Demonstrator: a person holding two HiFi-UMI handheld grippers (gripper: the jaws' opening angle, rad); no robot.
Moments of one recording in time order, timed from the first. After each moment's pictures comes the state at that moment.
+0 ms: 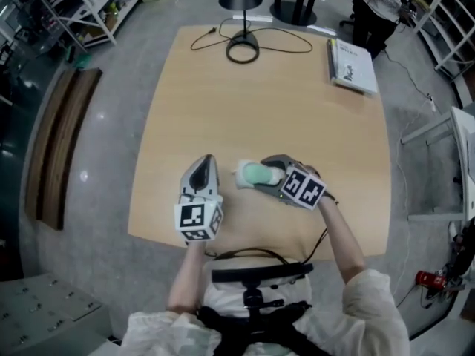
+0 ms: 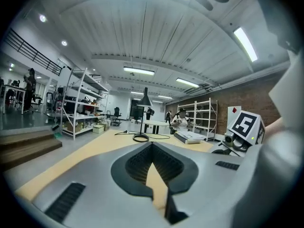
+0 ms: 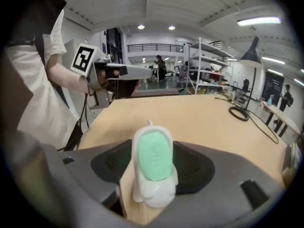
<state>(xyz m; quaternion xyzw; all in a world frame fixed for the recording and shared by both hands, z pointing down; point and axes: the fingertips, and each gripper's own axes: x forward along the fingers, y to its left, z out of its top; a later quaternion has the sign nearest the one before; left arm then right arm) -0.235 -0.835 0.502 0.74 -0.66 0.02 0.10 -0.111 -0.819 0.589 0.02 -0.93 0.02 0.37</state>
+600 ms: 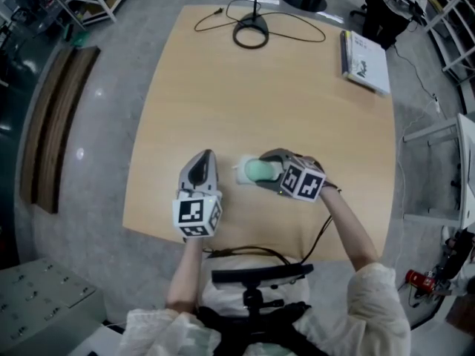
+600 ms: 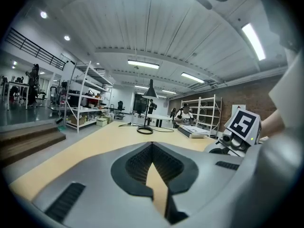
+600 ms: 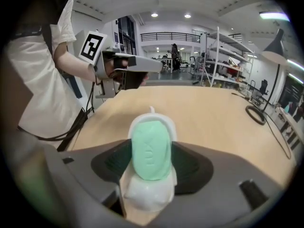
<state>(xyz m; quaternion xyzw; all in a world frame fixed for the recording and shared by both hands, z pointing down) -0.256 -0.847 0.539 0.72 -0.67 0.04 0.14 -0.126 -0.826 0.625 -0.07 -0.90 -0.01 0.42</state>
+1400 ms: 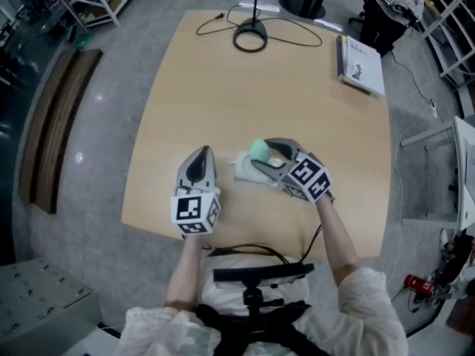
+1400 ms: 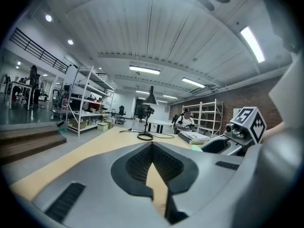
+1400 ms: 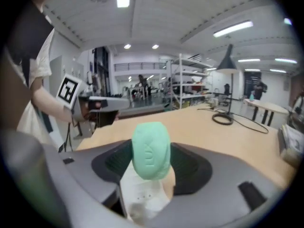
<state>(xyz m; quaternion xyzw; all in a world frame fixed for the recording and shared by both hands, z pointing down) -0.255 -0.836 0.519 0.72 -0.68 0.01 0.12 -0.131 -0.863 0.556 0.11 -0.96 0.05 0.26</state>
